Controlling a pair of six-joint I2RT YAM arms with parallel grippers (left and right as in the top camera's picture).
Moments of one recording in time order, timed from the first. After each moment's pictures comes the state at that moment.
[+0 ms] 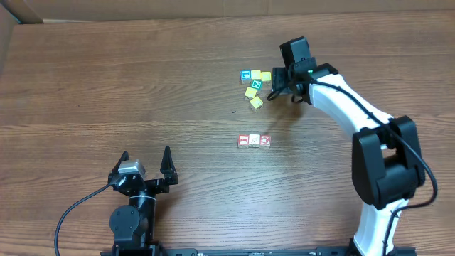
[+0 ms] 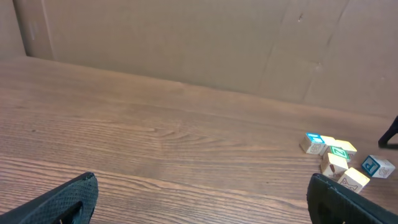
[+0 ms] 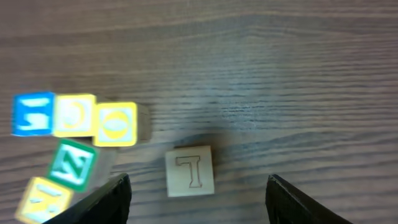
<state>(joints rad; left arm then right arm) 0.03 0.02 0.01 -0.08 -0.01 -0.18 0.34 2.05 1.50 -0.49 0.14 0.33</state>
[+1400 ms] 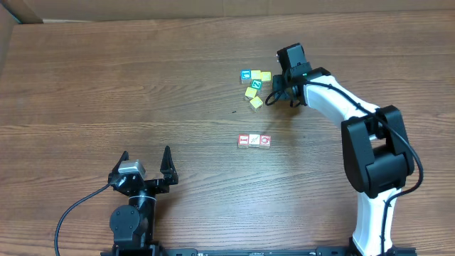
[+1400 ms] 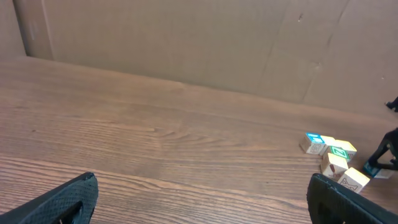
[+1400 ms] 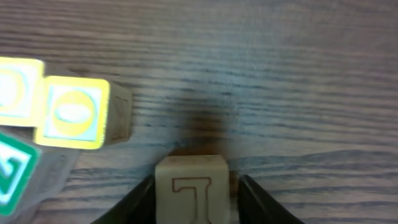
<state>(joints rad) 0.03 0.02 0.01 -0.08 -0.01 -0.18 0.33 2.15 1.50 -0.43 0.11 0.23</state>
